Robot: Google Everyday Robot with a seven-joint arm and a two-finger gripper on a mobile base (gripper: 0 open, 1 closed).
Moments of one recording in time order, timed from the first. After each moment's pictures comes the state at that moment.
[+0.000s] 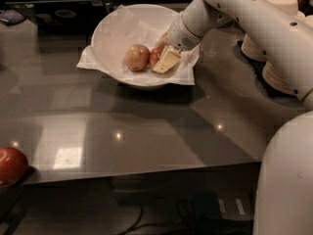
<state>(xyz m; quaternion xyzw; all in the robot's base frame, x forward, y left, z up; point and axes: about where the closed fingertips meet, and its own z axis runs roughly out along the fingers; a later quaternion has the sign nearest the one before) 0.696 -0.032 0.866 -0.67 0.67 0.11 0.31</state>
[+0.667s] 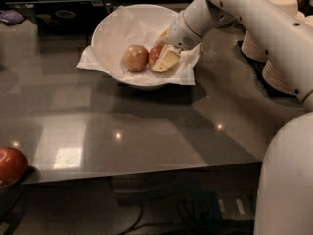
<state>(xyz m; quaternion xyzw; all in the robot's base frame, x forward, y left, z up) 0.691 -0.026 0.874 -0.67 0.66 0.13 0.32</state>
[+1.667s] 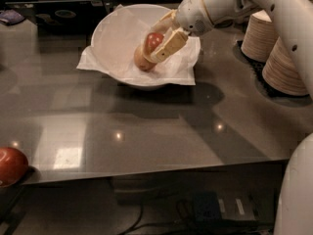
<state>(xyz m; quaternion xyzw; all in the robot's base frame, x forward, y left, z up) 0.664 -0.017 0.947 -0.65 0.60 0.23 0.41</state>
